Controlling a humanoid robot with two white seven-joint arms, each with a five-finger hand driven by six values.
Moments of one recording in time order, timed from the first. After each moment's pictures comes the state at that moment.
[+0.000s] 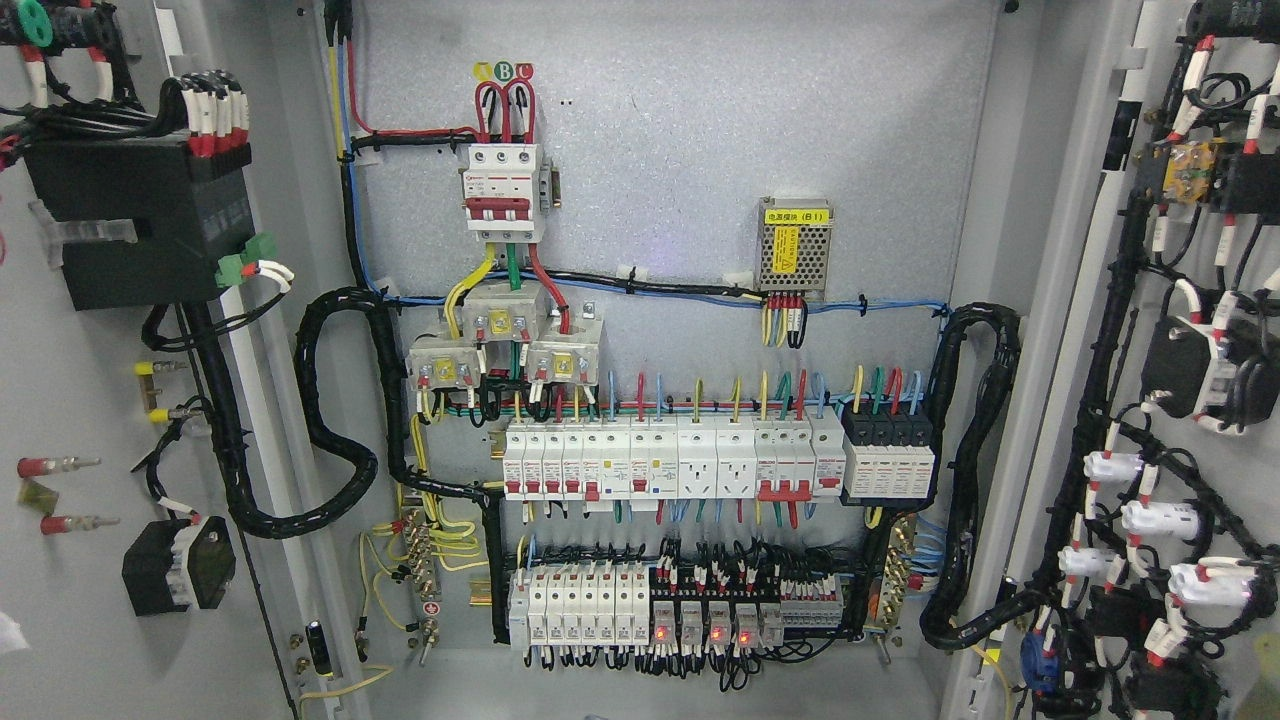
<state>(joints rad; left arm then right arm) 0.35 0.17 -0.21 -1.42 0.30 -0.08 -0.63 0.04 -0.25 0.55 -1.81 -0.39 -0.44 0.22</state>
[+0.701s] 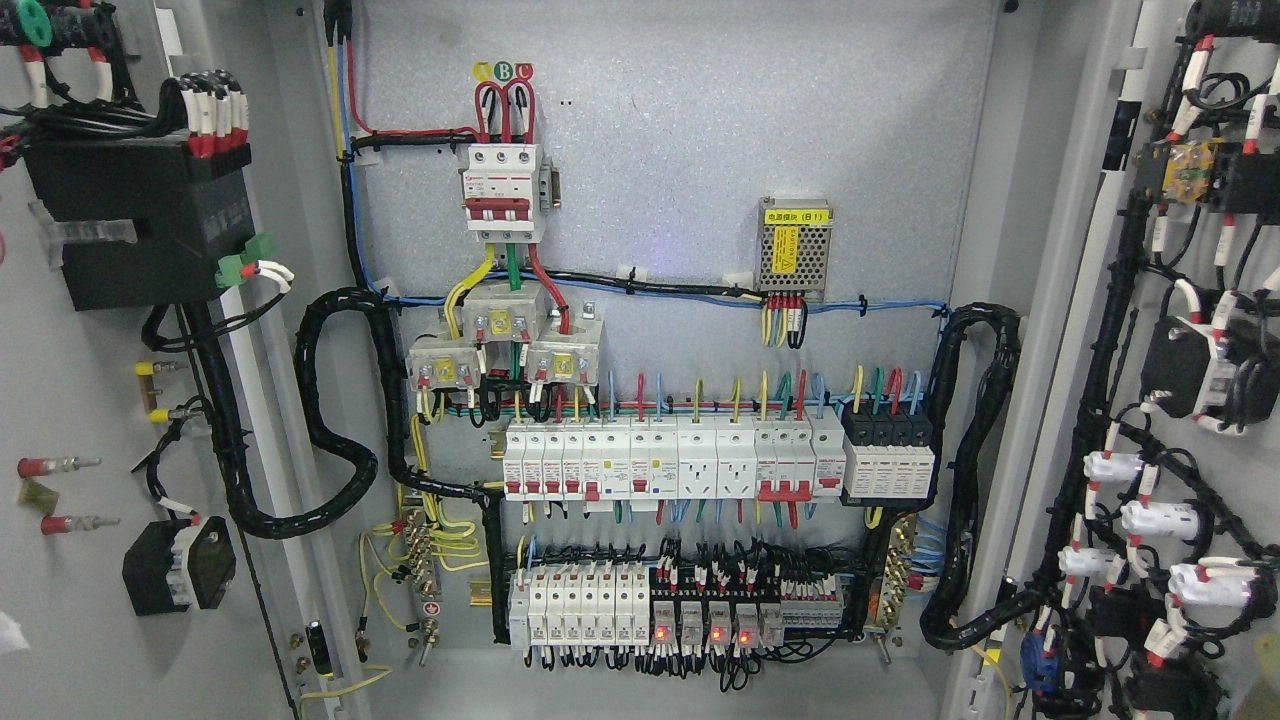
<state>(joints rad) 0.33 0.30 -0.18 -1.83 0.45 -0.30 -0.69 0.24 -0.31 0.39 -1.69 -0.36 -0.60 0.21</state>
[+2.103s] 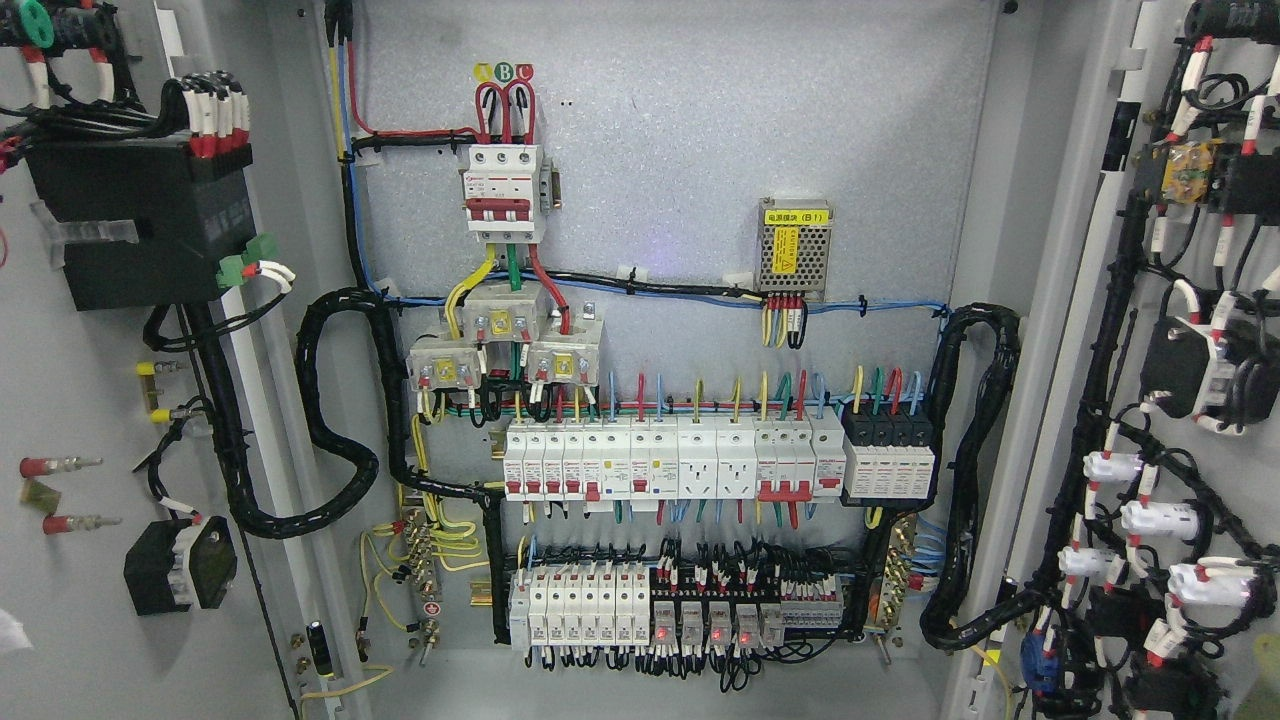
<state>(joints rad) 0.50 0.34 0.17 -1.96 0.53 -0.25 -0.76 0.38 -0.32 0.24 -1.55 -0.37 -0.73 0.16</state>
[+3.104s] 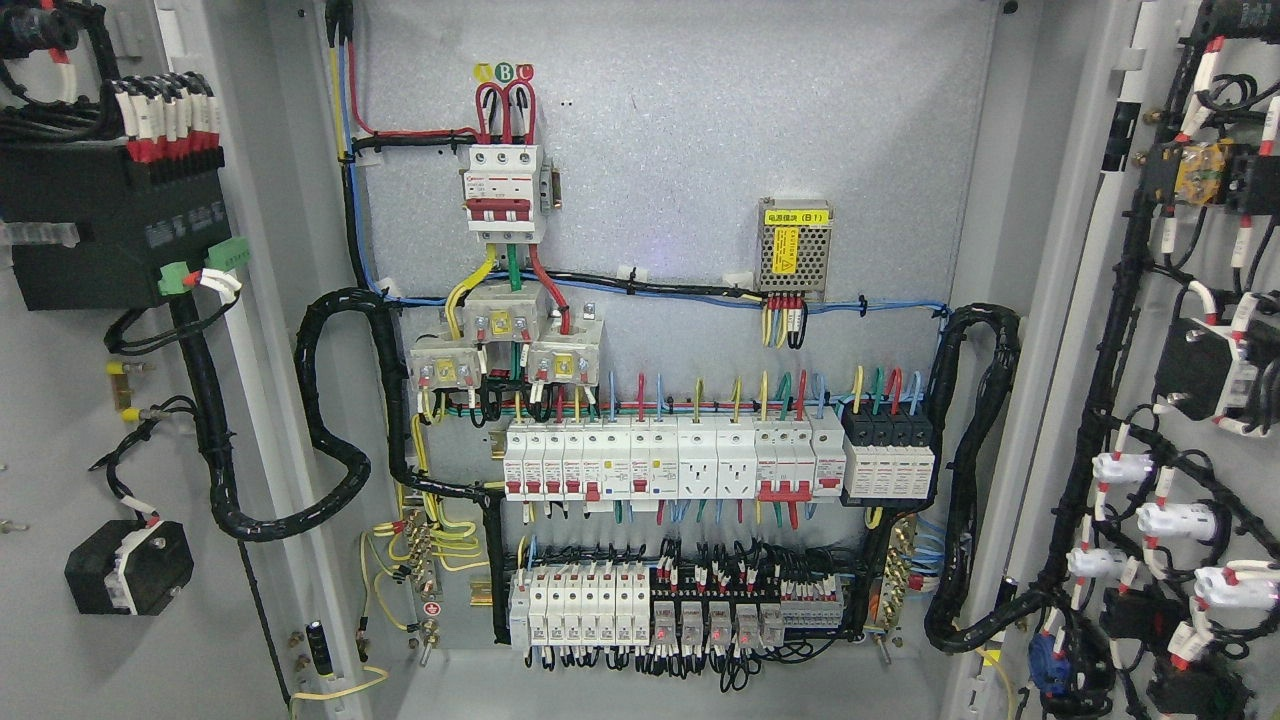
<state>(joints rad) 0.50 0.30 0.41 -1.90 0.66 -0.10 -0.79 0.41 -0.36 0.16 -1.52 -0.41 -0.78 0.17</state>
